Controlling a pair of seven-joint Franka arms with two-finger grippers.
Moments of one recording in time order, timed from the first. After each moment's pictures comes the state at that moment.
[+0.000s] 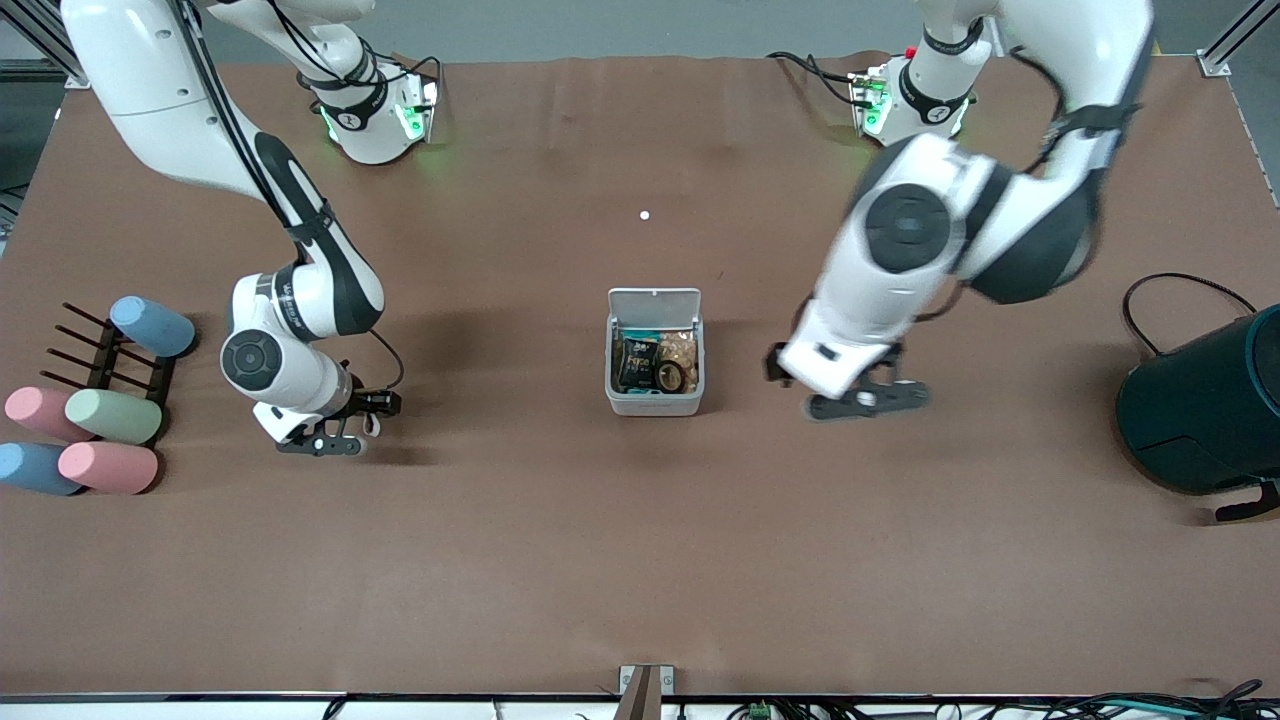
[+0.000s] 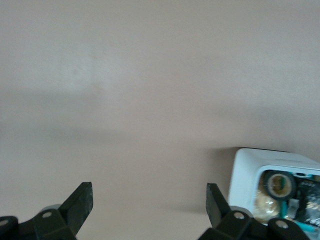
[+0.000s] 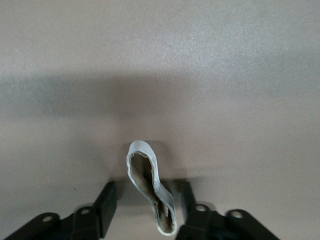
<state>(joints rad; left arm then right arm) -0.05 0.39 -0.46 -1.47 0.20 1.81 -0.59 0.04 0.55 0.08 -1.99 -0.10 2.43 0.26</state>
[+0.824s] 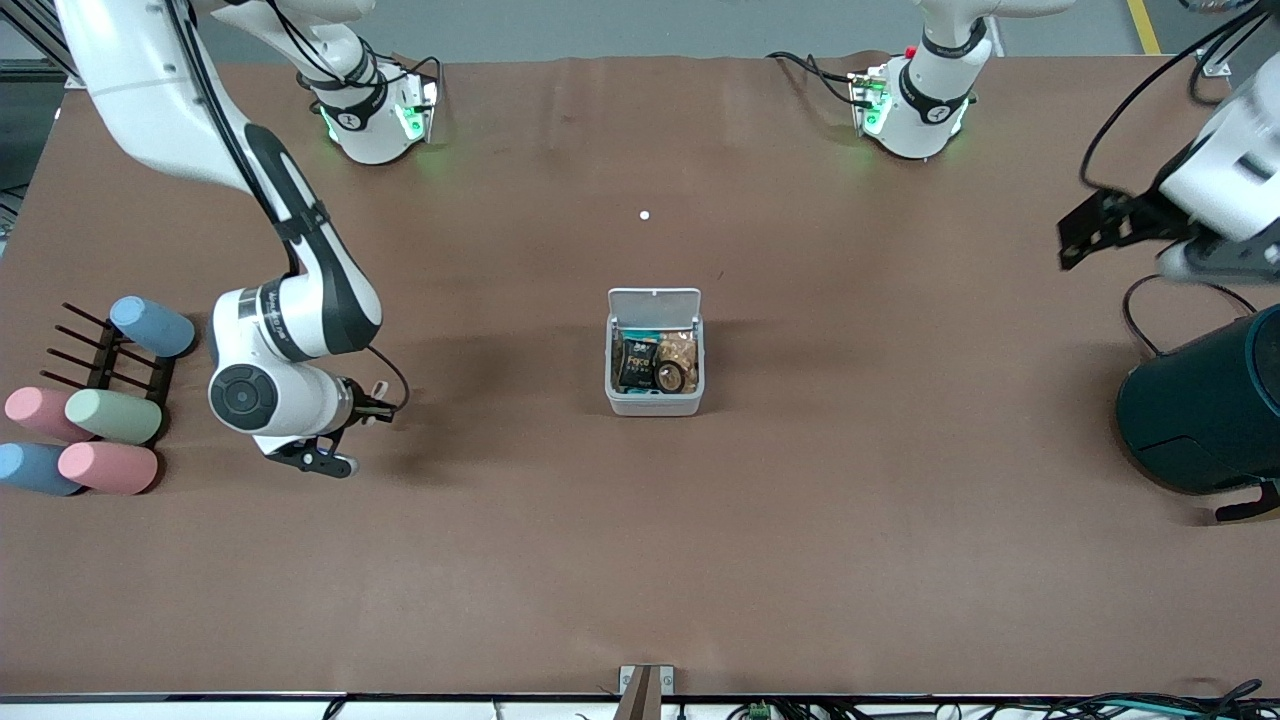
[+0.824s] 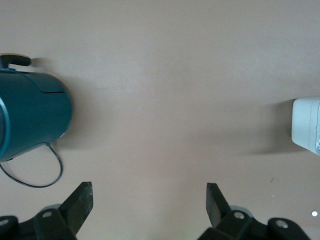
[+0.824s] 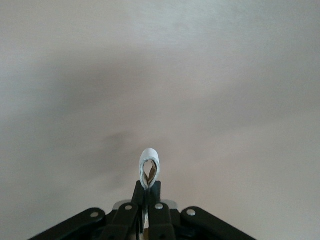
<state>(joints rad) -0.09 0.00 -0.04 -1.50 0.05 1.51 -0.04 0.06 0.54 0.18 -1.65 -0.05 1.93 0.57</state>
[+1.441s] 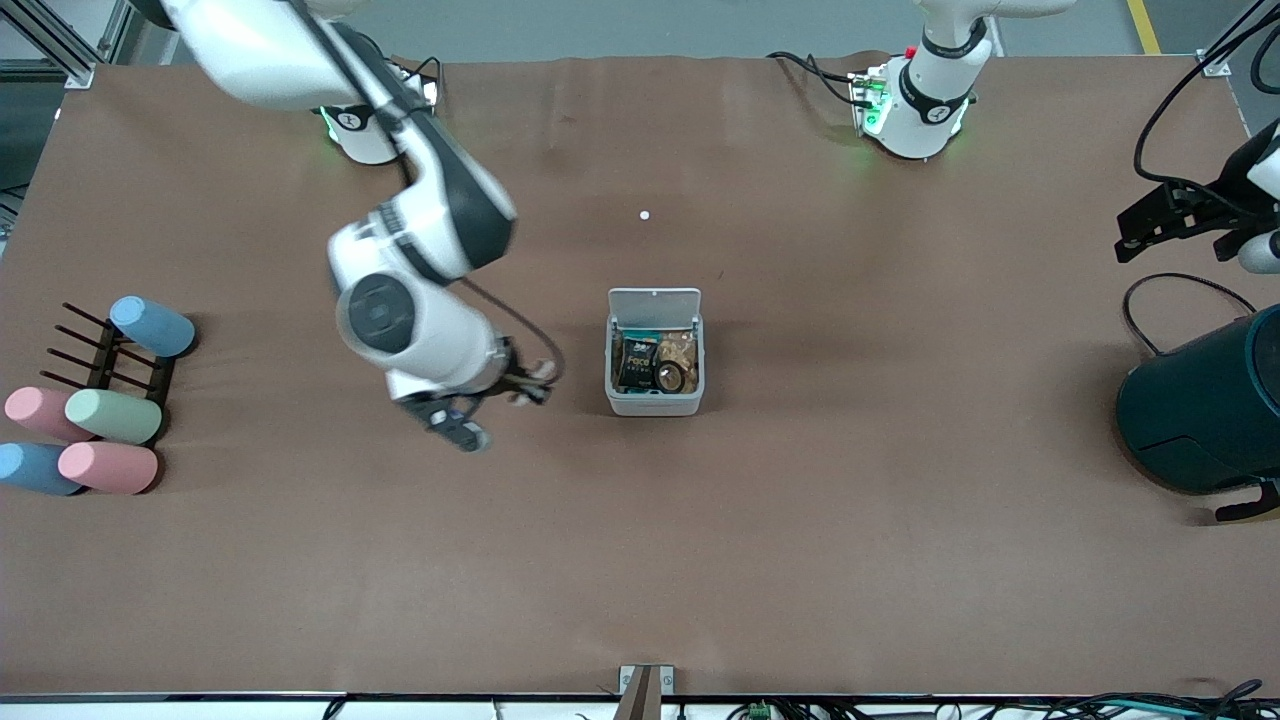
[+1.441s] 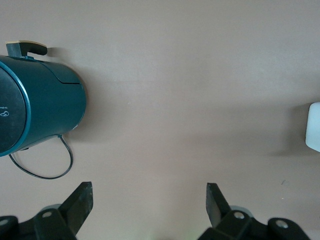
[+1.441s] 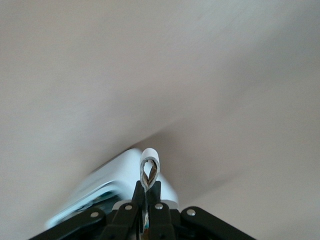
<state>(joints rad) -0.09 0.00 0.04 -1.51 0.04 1.51 -0.02 0.41 0.59 0.22 -1.42 0.10 2.07 1.22</state>
